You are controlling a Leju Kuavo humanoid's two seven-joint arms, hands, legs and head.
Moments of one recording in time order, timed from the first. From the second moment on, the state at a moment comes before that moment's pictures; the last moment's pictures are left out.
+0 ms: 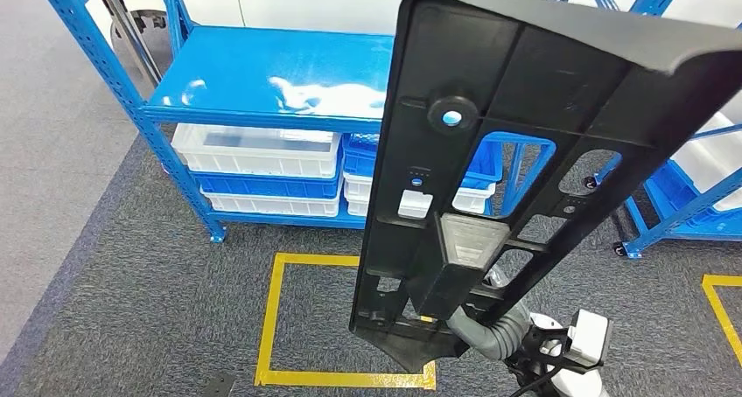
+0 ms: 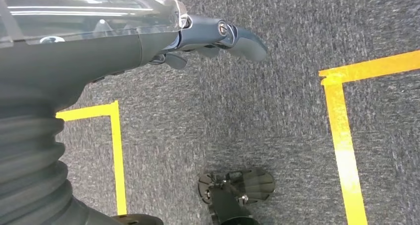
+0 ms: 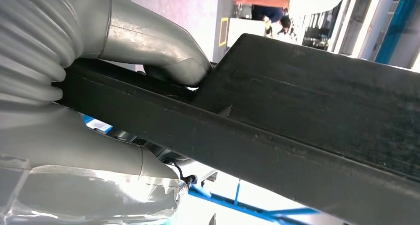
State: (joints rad) left arm -0.14 -0.21 1.03 -0.20 -1.24 0.08 -0.24; right arm -0.02 -0.24 0.24 -1.76 -0.22 0.53 -0.53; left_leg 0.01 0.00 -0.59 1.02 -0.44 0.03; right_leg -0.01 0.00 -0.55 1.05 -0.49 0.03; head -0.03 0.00
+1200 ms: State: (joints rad) left arm -0.12 -0.21 1.00 -0.20 -1.24 0.07 -0.23; right arm 0.00 -0.18 0.23 -1.83 -0.19 0.53 -0.46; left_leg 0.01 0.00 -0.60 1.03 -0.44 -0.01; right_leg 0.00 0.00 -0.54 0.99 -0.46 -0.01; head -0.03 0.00
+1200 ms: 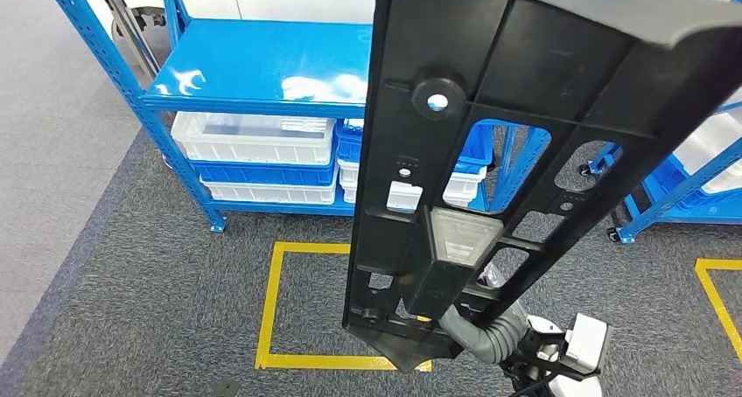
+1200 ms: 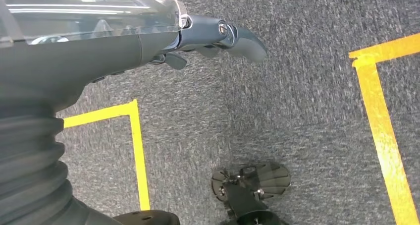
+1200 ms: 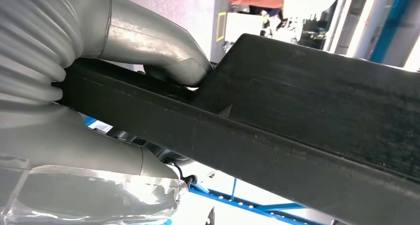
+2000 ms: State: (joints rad) left arm -0.12 -0.20 1.01 -0.20 -1.22 0.07 -0.25; right arm -0.06 -0.17 0.23 -1.74 -0.22 0.55 -0.48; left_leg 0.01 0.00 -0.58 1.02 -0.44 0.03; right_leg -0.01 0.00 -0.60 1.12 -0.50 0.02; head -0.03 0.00
